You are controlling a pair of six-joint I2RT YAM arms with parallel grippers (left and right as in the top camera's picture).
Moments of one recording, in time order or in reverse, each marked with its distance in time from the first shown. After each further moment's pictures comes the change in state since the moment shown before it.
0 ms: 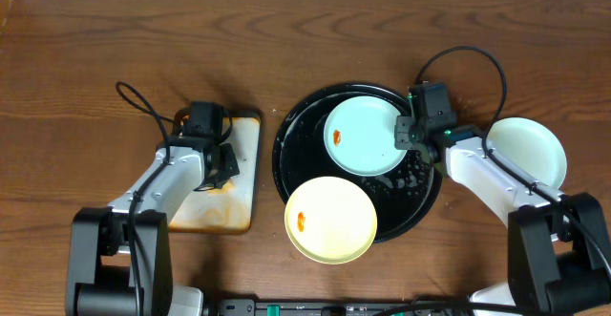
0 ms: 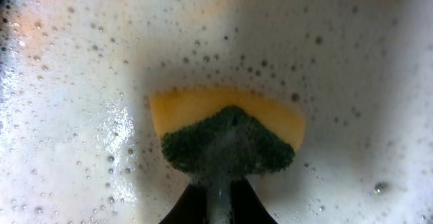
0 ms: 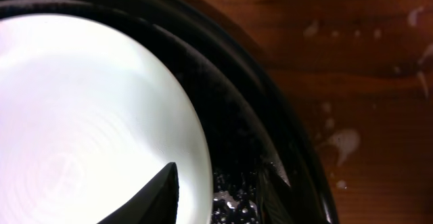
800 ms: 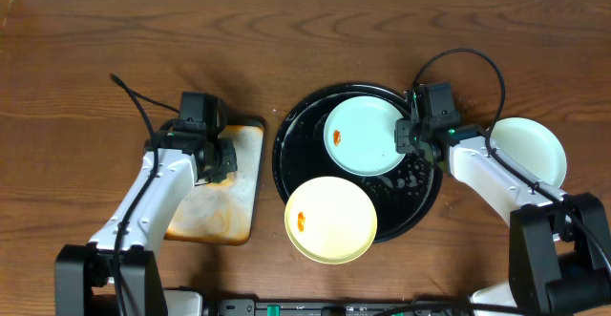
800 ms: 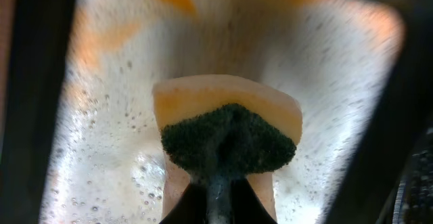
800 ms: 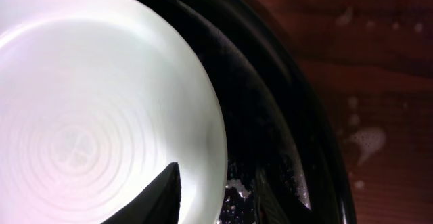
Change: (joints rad) left arm 0.000 -0.123 0.067 -0.104 0.046 0.128; right arm -0.014 0.000 0.000 -0.027 -0.079 -0.060
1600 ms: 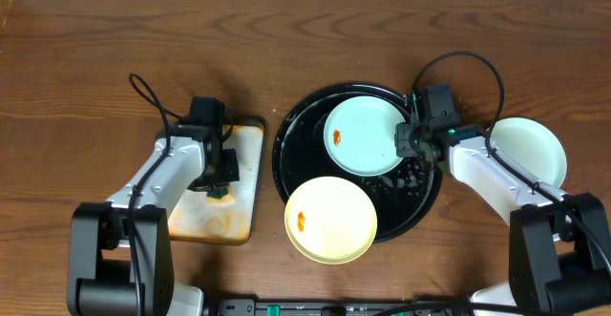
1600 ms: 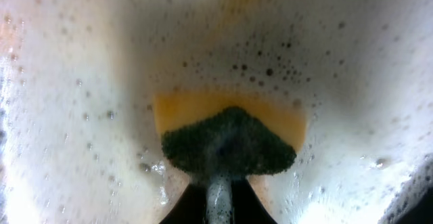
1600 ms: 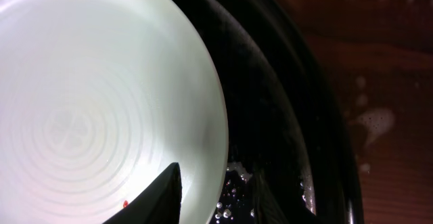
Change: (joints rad) left arm -0.002 0.146 0.022 -0.097 0.001 0.011; right arm 0.000 0.000 0.000 -0.045 -0.011 0.000
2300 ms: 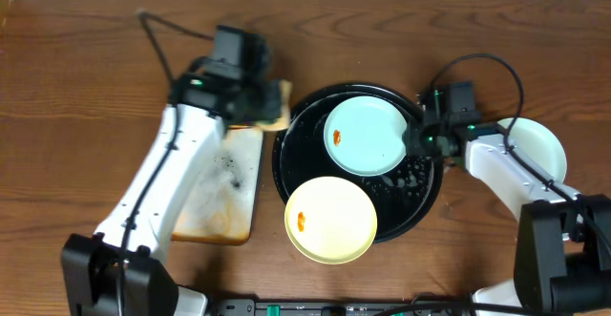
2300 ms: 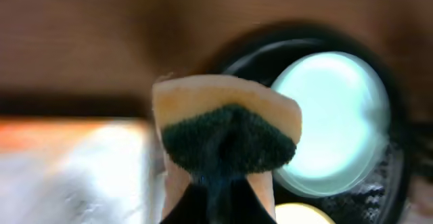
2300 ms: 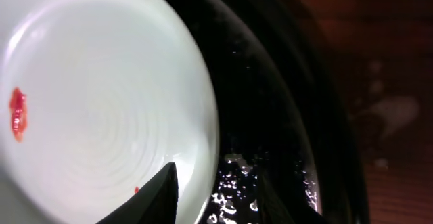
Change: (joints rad) left arm -0.249 -0.043 0.472 -0.012 0.206 -0.089; right arm -0.119 0.000 0.000 -0.019 -0.219 0.005
